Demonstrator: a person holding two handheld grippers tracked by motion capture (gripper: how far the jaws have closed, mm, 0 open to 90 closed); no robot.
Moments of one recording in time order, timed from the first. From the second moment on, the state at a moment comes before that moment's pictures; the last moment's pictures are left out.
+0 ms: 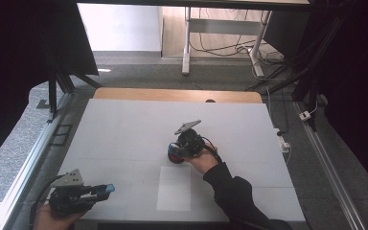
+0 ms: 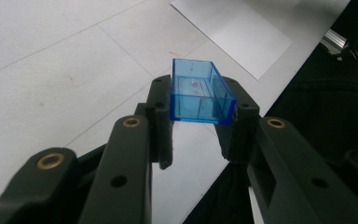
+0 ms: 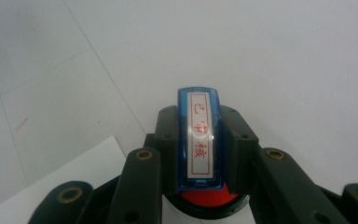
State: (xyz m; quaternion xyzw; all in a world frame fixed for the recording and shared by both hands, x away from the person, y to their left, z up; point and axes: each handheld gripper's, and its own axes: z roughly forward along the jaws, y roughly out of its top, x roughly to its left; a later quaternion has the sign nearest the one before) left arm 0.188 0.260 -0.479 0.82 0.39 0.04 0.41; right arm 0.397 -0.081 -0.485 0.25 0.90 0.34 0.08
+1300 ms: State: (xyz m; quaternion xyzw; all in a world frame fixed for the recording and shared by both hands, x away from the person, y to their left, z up) left arm 0.188 0.261 -0.479 0.82 0.40 0.04 0.41; right arm 0.388 -0.098 -0.464 0.24 0.89 0.38 0.08
